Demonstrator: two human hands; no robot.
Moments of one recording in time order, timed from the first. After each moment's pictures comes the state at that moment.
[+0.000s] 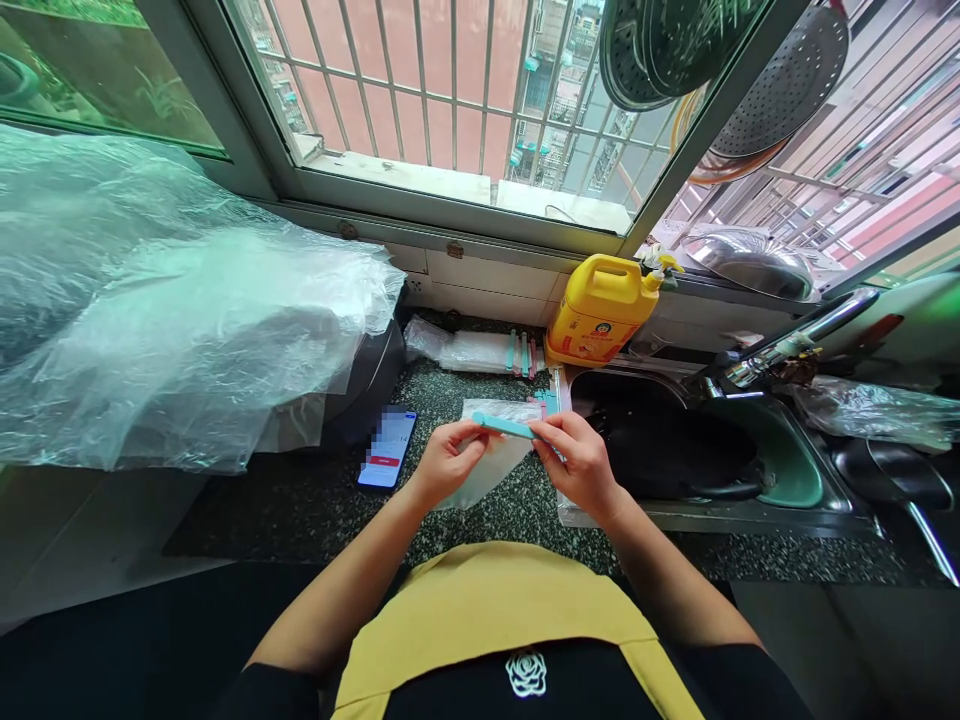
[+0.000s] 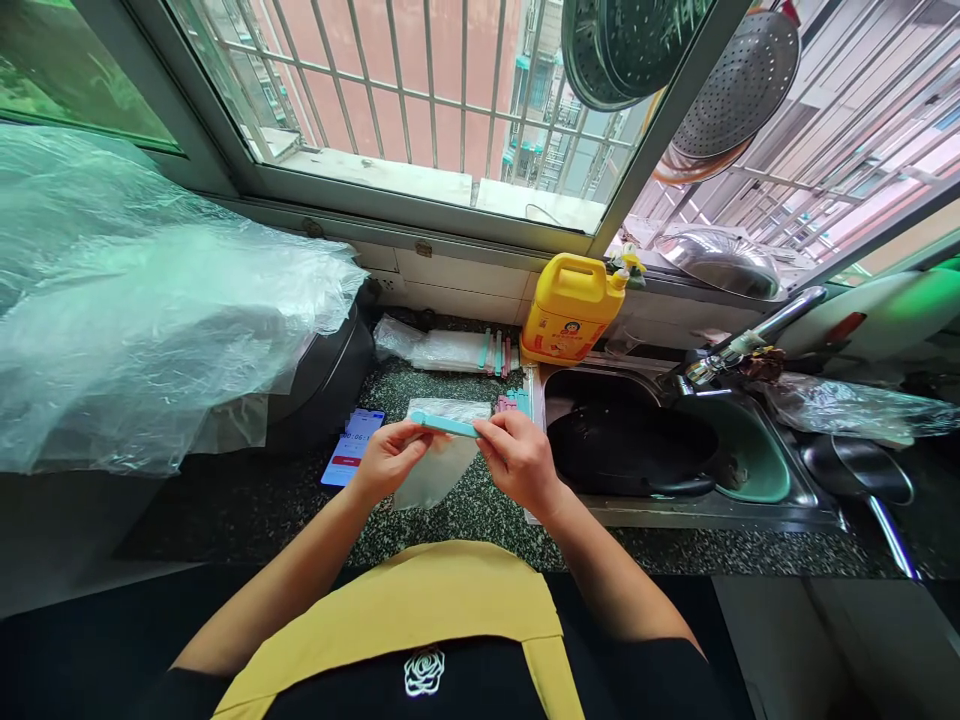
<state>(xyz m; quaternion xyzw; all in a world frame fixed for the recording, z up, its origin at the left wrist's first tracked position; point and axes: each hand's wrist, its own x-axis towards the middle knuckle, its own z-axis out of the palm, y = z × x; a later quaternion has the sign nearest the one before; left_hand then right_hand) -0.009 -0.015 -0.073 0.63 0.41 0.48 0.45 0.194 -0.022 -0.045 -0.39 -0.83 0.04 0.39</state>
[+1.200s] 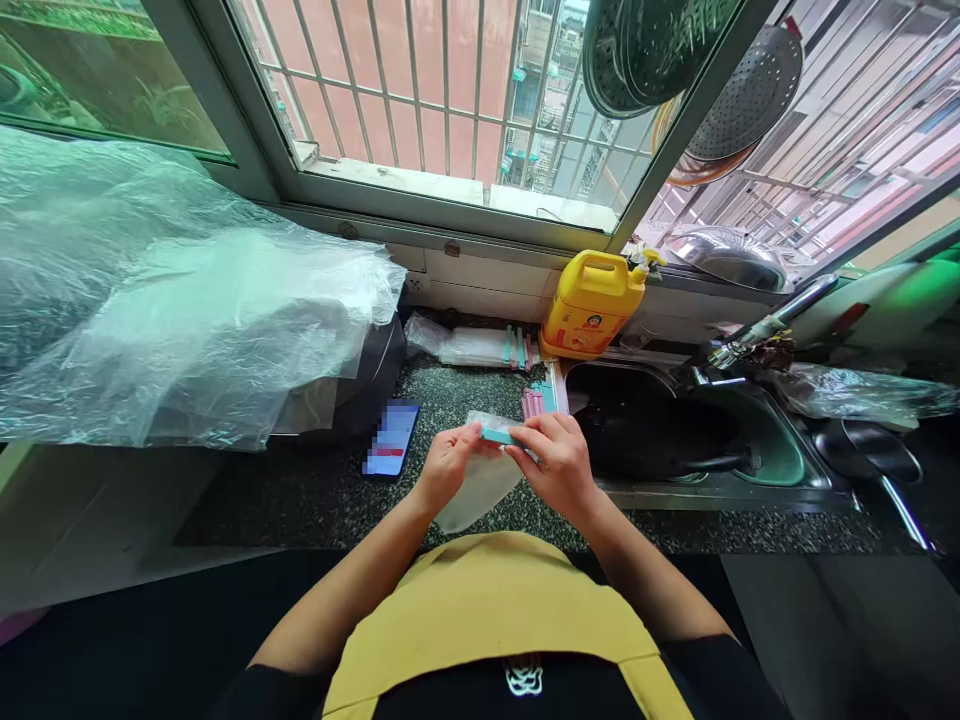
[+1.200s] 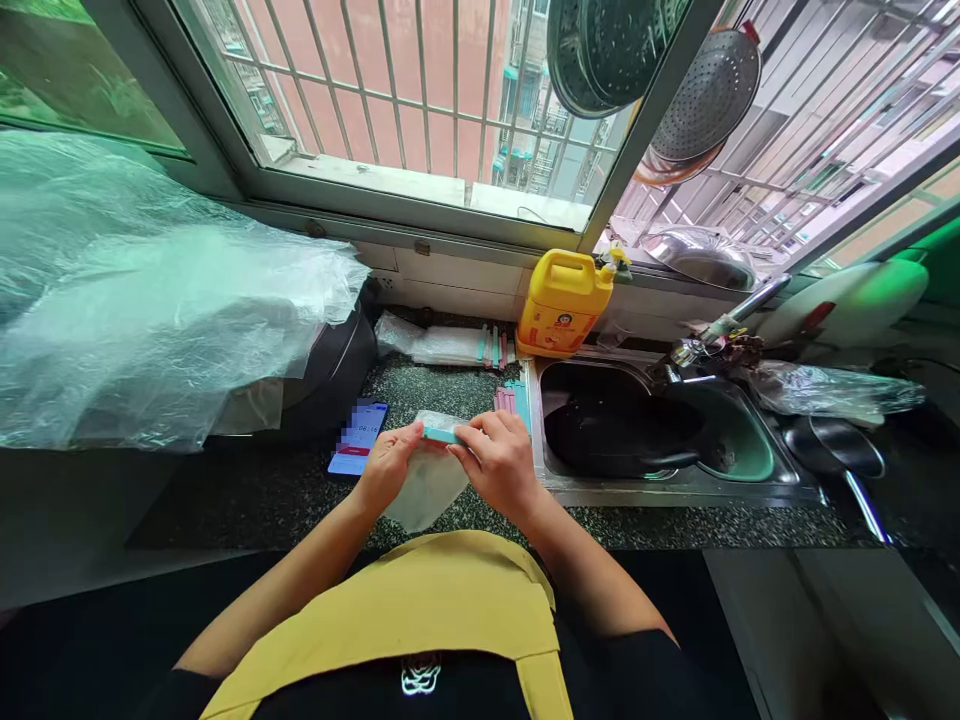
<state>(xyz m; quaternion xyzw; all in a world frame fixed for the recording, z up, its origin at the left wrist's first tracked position) -0.005 -0.047 -0.071 0.44 0.40 0.49 0.64 0.164 -0.055 -0.039 -0.44 -0.83 -0.04 0.33</state>
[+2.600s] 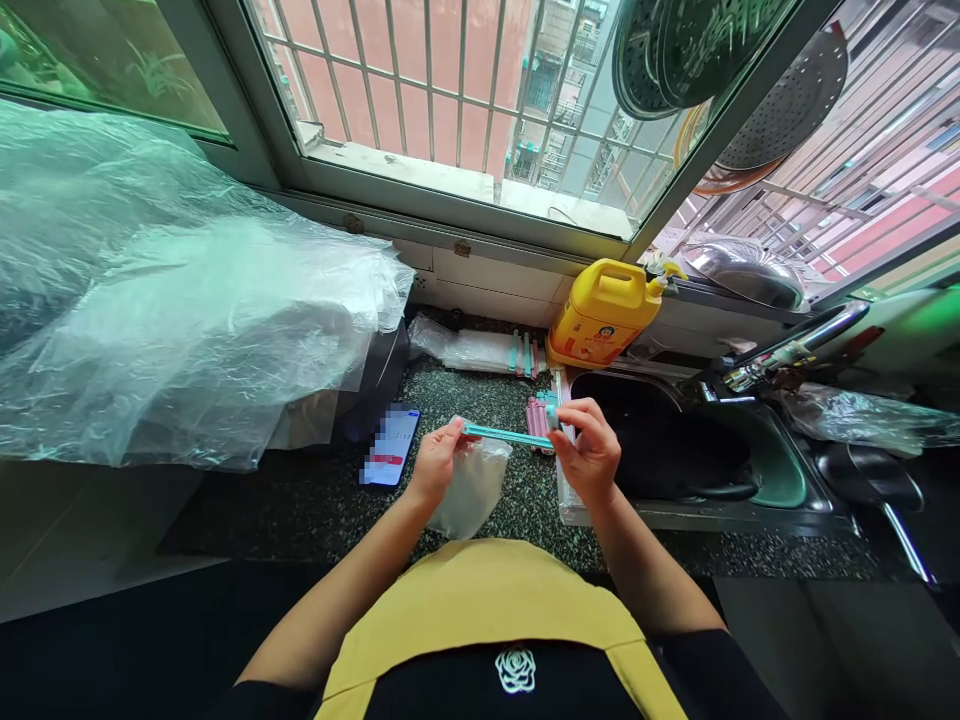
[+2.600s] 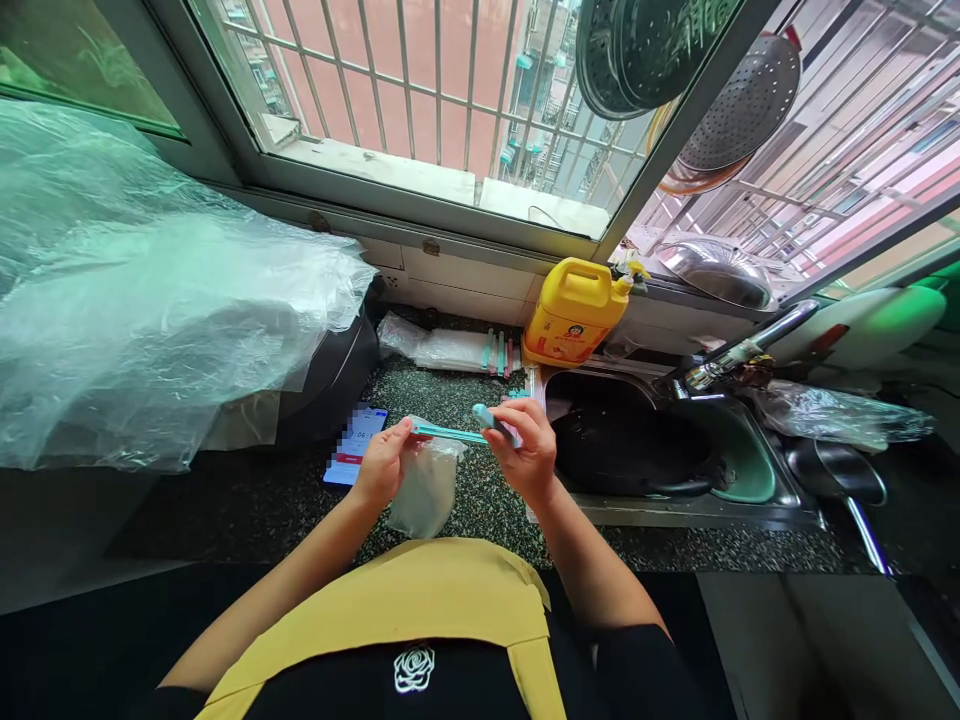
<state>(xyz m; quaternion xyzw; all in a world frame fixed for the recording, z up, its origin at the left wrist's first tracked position) -0.014 -0.014 -0.105 0.22 0.48 0.56 0.64 0.172 -0.013 -0.042 -0.38 -0.73 0.12 0.56</state>
